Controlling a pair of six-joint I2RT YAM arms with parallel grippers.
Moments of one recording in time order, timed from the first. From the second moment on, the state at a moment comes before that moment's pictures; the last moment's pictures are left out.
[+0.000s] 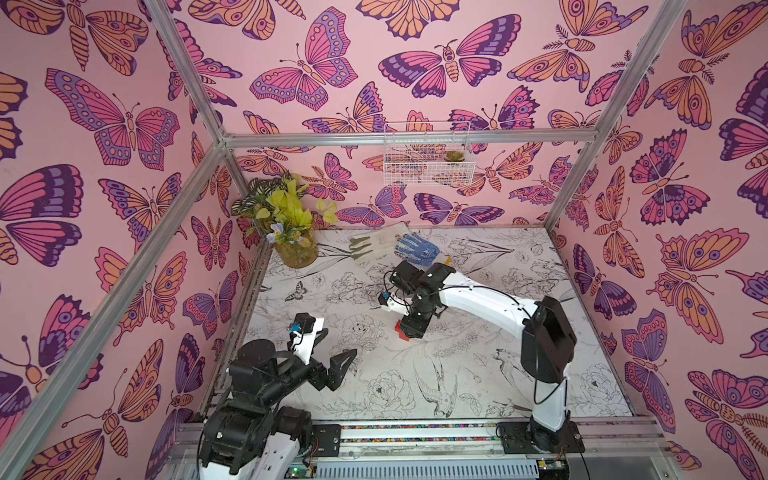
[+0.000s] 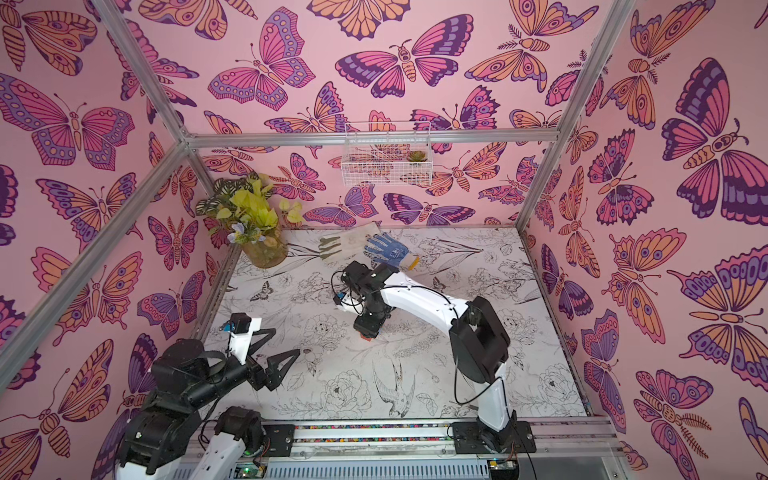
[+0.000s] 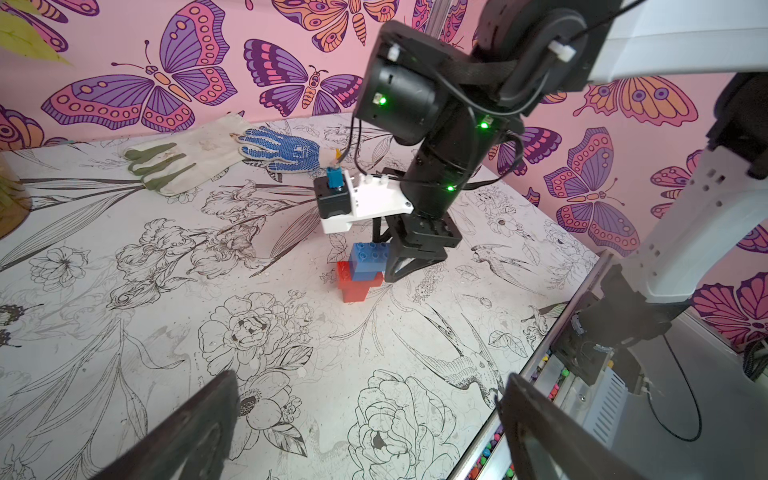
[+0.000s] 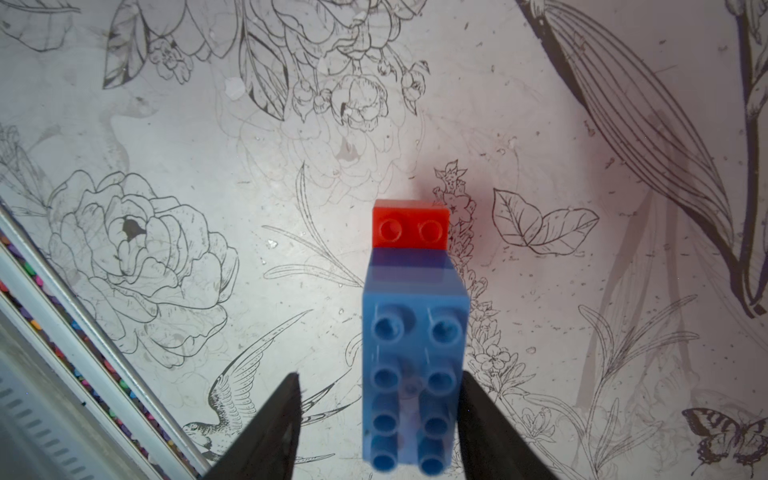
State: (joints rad) left arm -0.20 0.32 0.76 -0.84 0.53 -0.05; right arm 0.86 1.90 1.61 -1.07 -0.10 -0.26
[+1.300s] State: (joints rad) left arm -0.21 0.37 0.76 -0.83 0.53 -0.05; right arm 0.69 1.46 0.92 -0.29 -0.50 -0.36
